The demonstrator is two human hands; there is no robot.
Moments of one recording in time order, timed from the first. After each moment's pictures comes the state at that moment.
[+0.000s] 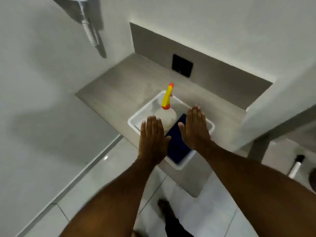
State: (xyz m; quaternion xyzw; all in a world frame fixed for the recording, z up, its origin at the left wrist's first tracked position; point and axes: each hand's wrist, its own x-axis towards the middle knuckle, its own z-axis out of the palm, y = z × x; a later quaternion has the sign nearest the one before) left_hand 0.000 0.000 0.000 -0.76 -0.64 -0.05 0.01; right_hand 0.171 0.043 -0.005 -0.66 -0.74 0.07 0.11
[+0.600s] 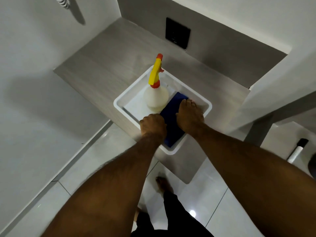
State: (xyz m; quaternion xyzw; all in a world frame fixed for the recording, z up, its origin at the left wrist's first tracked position) left_hand 0.043 0.037 -0.018 -0.67 -0.72 0.08 -0.16; right_hand 0.178 0.076 -0.042 -0.70 -0.70 0.15 0.00
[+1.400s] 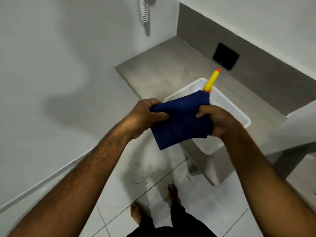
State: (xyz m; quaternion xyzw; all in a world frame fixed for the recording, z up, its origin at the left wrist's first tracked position) left_hand -0.139 -0.048 0.122 -0.43 -0.62 -0.36 -0.55; right_hand 0.094 0.026 0.091 -0.43 -0.35 0.81 0.21
